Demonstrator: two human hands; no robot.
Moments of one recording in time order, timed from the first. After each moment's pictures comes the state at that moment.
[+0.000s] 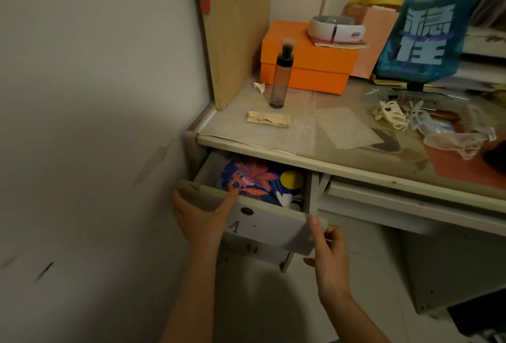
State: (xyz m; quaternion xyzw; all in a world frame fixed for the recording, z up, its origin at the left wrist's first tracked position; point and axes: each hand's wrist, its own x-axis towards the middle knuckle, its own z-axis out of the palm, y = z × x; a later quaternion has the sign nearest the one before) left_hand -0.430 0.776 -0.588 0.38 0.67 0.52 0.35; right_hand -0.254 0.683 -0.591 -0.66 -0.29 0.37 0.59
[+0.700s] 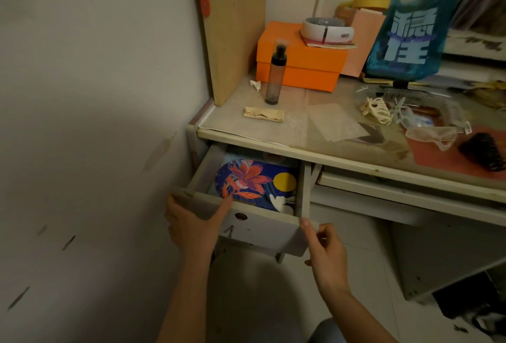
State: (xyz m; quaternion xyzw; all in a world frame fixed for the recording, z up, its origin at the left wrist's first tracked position) left_hand -0.445 0.728 -0.581 0.42 0.71 0.47 0.32; right_hand -0.255 0.648 -0.579 -0.73 -0.34 0.32 0.50
